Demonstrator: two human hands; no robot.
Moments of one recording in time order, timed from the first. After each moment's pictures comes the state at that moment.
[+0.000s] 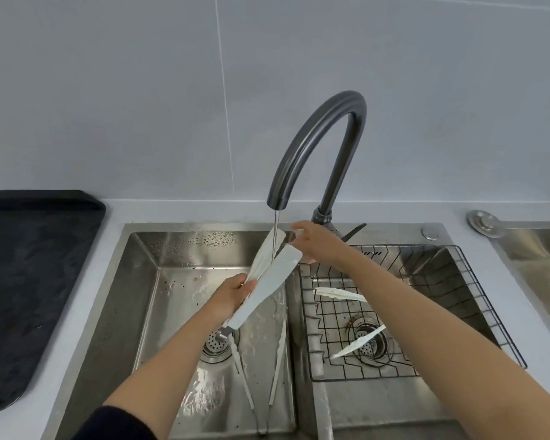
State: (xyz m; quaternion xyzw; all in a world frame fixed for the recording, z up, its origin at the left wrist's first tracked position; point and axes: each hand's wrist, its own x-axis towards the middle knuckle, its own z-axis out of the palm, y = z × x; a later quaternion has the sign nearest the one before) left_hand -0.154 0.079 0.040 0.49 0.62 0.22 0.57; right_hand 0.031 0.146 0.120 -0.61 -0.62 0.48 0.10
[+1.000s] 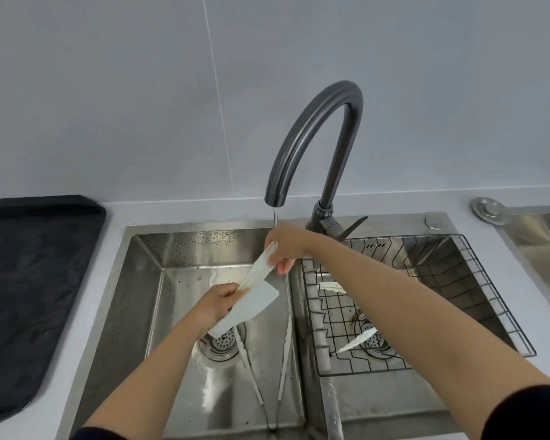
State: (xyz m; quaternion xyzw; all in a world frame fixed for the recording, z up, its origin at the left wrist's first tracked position) left_hand -0.182 0.072 0.026 0.45 0.62 0.21 0.61; right_hand -0.009 0.163 0.113 -0.53 -0.71 0.46 -0.08
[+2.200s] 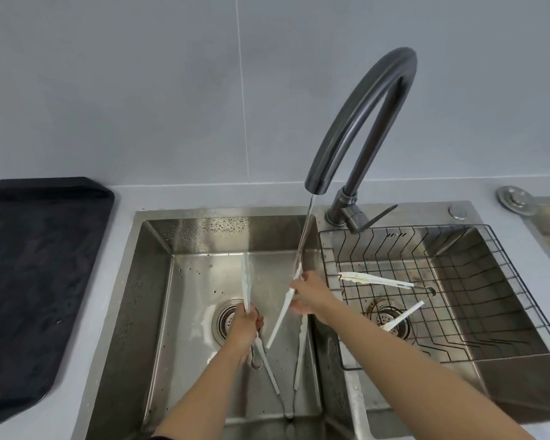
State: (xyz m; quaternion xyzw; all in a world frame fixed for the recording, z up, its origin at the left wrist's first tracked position) left_hand -0.154 0.036 -0.035 0.25 0.70 0.30 0.59; right_hand -0.020 0.092 -0.002 -0.69 -0.31 0.64 0.16
